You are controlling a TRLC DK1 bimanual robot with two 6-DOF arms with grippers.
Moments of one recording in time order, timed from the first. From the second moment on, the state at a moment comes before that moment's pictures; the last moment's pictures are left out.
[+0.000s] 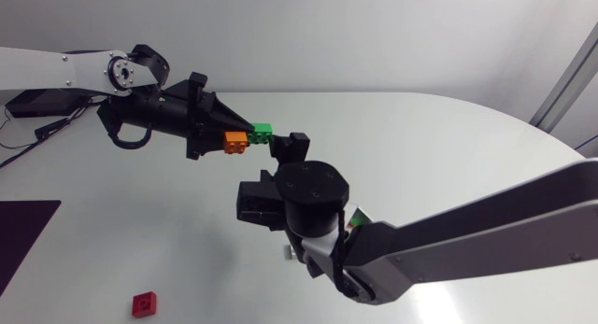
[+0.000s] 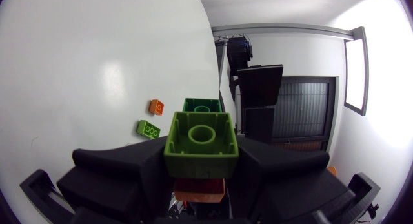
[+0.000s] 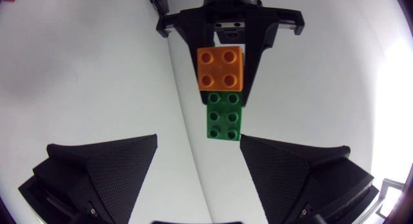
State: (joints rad) left arm -0.11 1.85 1.41 -0.79 1.19 -0.22; right arm 0.99 1.81 0.80 0.97 0.61 -1.20
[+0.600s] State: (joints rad) left arm -0.11 1.89 1.41 -0.79 1.20 -0.22; right arm 0.94 1.85 0.89 0.98 0.64 -1.23
